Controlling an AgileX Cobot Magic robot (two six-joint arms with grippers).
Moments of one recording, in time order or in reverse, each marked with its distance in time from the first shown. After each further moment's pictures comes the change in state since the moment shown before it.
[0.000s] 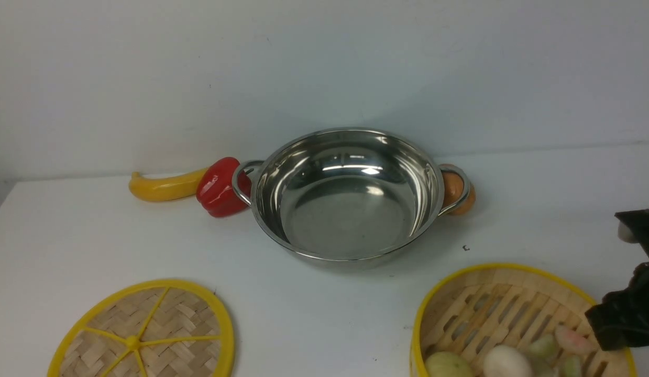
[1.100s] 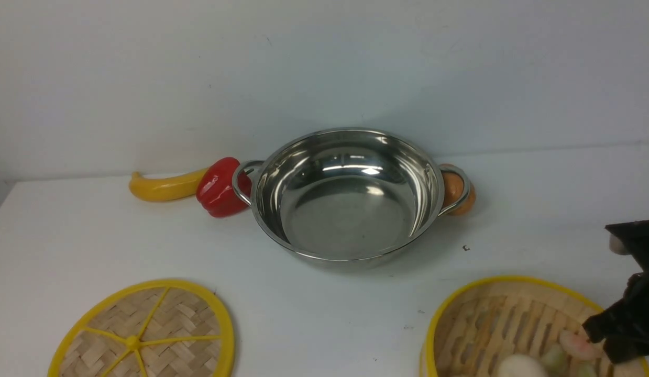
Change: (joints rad) right arm 0.001 0.057 -0.021 -0.012 0.062 -0.010; left arm 0.000 0.000 0.000 0.000 0.000 0.000
